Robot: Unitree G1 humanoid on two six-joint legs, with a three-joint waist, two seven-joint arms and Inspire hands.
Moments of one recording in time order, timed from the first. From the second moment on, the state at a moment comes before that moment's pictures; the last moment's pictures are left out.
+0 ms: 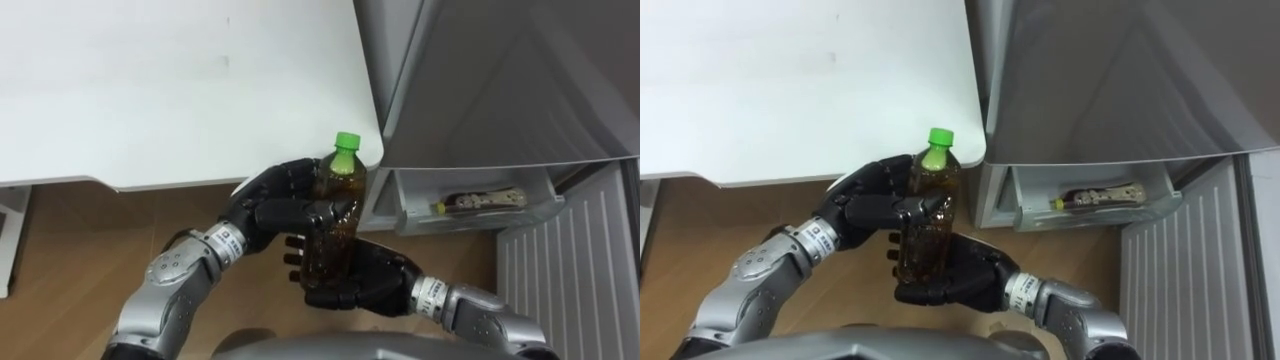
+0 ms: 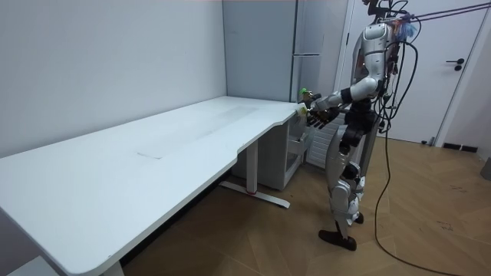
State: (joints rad) left arm 0.19 0.24 -0.22 0.18 -0.42 0.12 -0.49; right arm 0.13 -0.24 0.31 0.59 0.57 0.20 0.91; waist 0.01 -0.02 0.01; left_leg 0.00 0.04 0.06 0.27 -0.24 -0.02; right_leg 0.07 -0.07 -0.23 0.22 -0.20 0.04
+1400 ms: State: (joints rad) left arm 0.17 0.26 -0.28 0.30 -0.48 0.14 -0.49; right arm 0.14 -0.30 0.37 0.60 0.63 0.22 0.84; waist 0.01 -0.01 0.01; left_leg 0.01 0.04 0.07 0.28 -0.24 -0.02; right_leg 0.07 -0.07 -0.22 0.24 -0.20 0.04
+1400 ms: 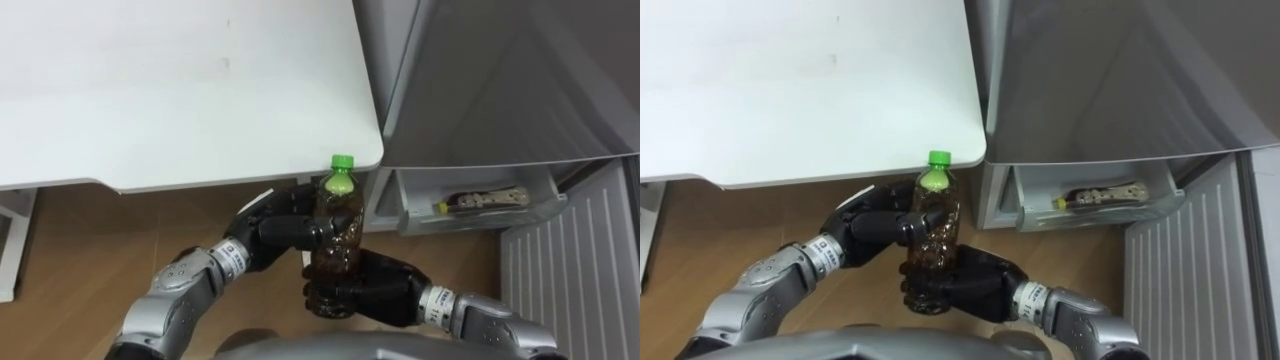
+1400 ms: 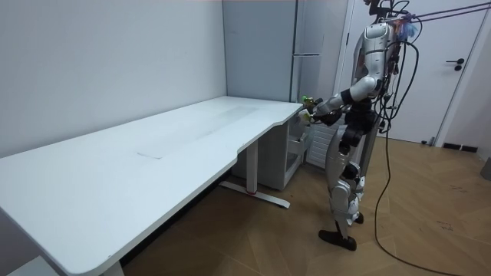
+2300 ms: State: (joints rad) left arm 0.16 0.31 -0.28 0.14 -0.46 0.18 -0.49; right arm 0.14 -0.30 0.34 0.66 0.65 0.21 0.84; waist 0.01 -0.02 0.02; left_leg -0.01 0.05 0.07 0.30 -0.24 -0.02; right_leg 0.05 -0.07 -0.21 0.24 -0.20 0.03
